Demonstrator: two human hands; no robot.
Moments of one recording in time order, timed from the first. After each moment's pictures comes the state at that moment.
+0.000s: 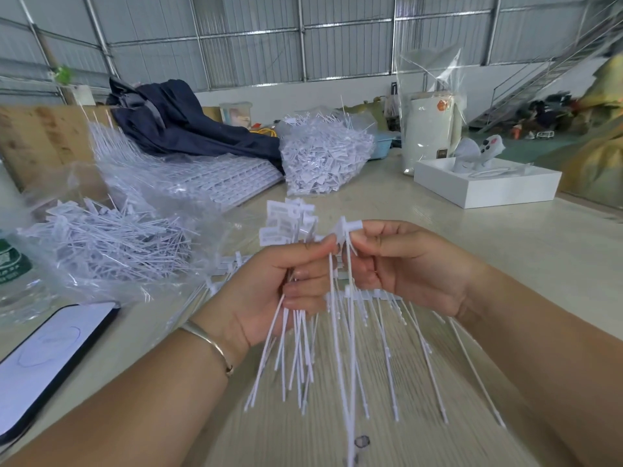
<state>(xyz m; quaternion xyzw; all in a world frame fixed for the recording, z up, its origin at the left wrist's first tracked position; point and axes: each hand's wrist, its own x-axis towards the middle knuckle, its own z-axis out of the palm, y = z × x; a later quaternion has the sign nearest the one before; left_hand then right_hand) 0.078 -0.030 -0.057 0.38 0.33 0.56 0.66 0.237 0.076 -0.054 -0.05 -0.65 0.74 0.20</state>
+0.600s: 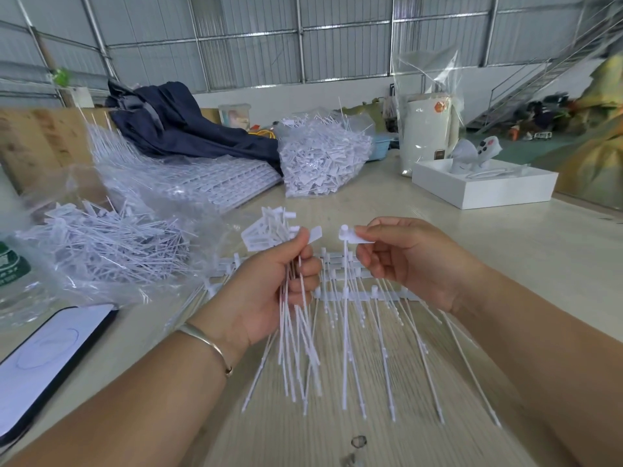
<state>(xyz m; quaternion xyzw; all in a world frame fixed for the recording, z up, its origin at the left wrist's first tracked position) 0.076 -0.022 -0.064 0.31 0.46 0.62 0.56 0.240 0.084 -0.054 -0.19 -0.66 0.67 0.29</state>
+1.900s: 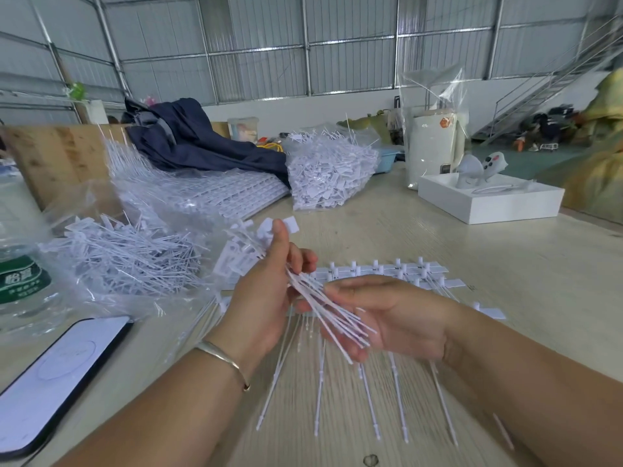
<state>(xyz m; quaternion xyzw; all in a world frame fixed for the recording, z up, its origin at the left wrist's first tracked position) 0.079 -0.023 -0.060 0.35 0.50 0.71 0.34 0.225 0.053 -0.067 -0.09 -0.67 0.74 0.06</state>
